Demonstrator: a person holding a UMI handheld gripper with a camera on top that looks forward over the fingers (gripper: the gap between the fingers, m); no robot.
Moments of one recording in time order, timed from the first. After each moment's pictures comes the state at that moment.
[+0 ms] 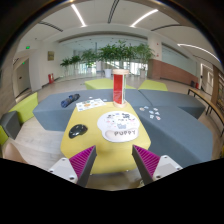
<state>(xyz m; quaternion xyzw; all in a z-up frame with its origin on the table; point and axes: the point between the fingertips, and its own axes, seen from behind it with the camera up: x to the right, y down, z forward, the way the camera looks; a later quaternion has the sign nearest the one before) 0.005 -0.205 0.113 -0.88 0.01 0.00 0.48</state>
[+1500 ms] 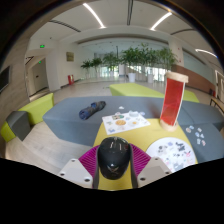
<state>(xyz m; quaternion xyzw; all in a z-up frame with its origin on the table) -0.164 0.030 0.073 -0.86 -0.07 0.08 0.50</state>
